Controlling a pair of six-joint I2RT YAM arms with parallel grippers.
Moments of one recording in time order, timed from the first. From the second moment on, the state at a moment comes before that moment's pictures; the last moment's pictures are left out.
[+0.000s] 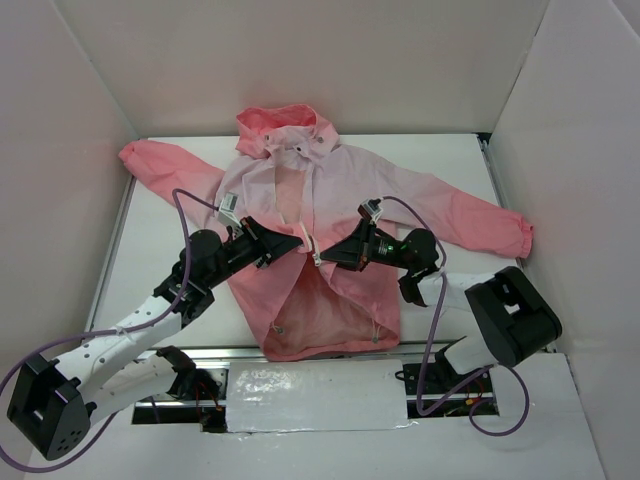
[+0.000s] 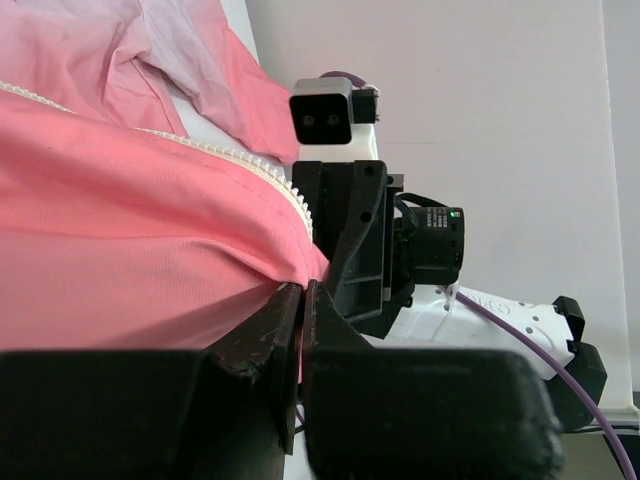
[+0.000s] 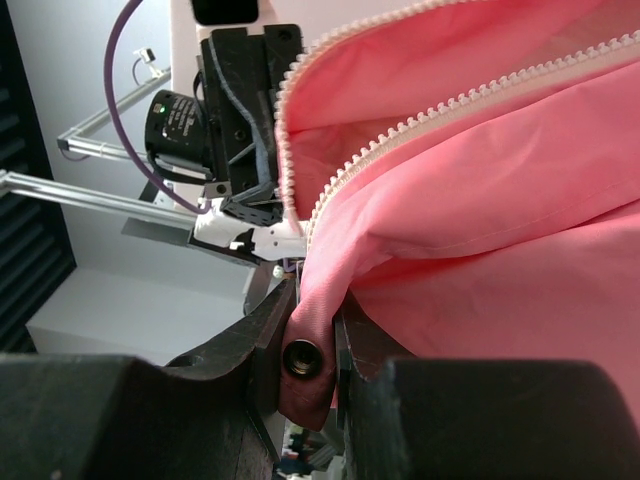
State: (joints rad) left arm -0.59 0.94 0.58 0.30 0.23 -1.19; right arm 0.46 1.44 0.43 1.27 -0.89 1.56
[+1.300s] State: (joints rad) left arm -0.59 0.74 0.82 -0.26 -0.07 -0.97; right arm 0.53 1.27 0.71 -0.67 -0.48 0.57
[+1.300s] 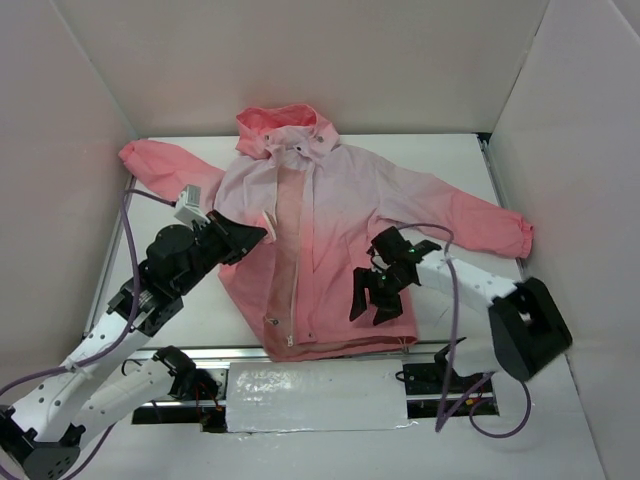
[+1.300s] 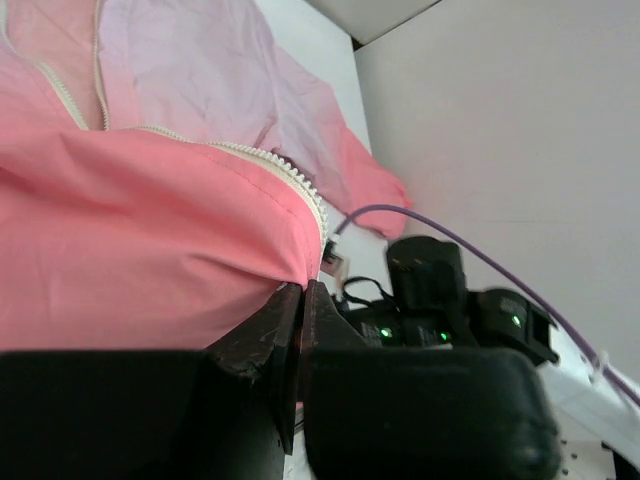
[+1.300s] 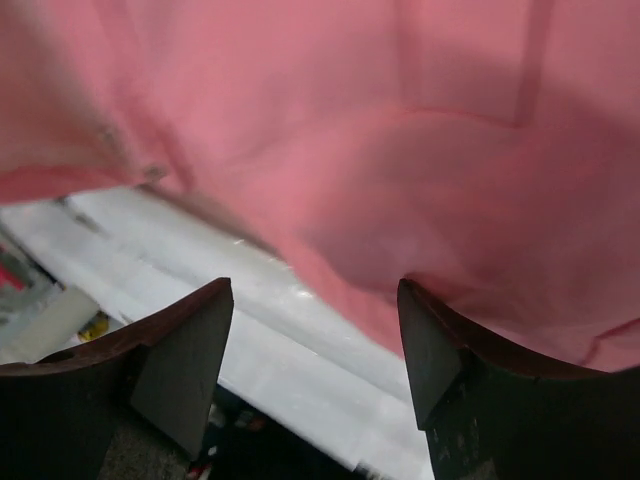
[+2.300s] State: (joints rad) left arm -0.56 0.83 0.92 -0.58 -0.08 -0.82; right arm 0.87 1.56 1.36 -0.85 -0.06 0.64
